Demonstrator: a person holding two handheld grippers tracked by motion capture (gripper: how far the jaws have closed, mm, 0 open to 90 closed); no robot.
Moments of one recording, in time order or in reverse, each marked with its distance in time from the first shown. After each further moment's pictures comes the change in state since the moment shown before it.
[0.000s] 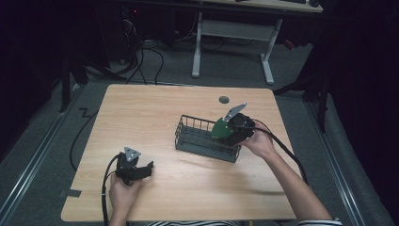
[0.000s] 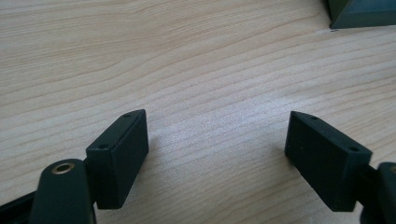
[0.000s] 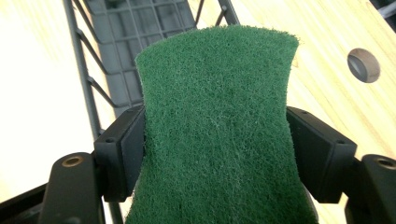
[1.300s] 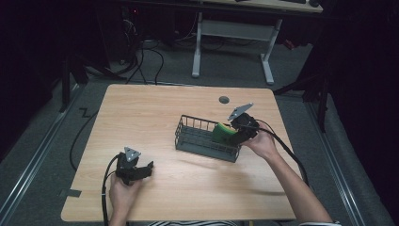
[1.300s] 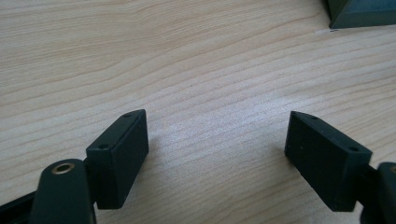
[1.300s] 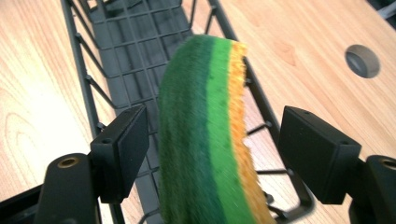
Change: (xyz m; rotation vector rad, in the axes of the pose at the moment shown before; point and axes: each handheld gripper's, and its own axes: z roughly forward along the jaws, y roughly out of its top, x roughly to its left) left arm 0.000 0.000 0.000 0.000 0.000 0.001; right arm -0.008 -0.013 -0.006 -0.064 0.019 0.065
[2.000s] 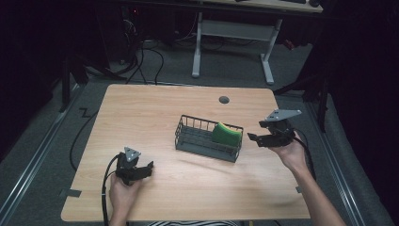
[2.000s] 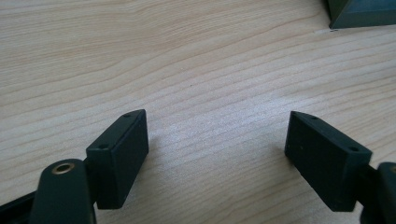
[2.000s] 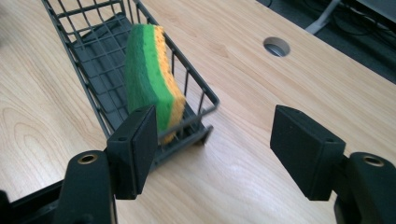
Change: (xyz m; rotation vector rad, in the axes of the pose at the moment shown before) left arm 0.000 0.000 0.000 0.000 0.000 0.001; right arm -0.012 -0.064 -0.079 -0.176 -0.119 0.188
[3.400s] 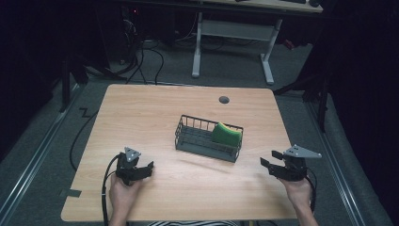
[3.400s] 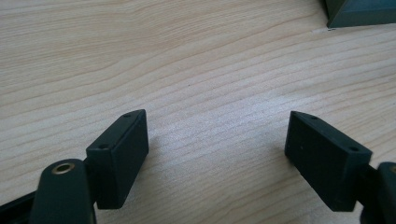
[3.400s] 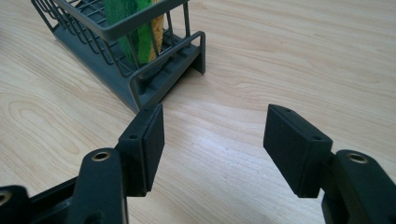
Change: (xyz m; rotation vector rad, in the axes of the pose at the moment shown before) left arm 0.000 0.000 0.000 0.001 -0.005 0.005; right arm 0.027 -0.114 -0.005 -0.111 -0.056 0.270
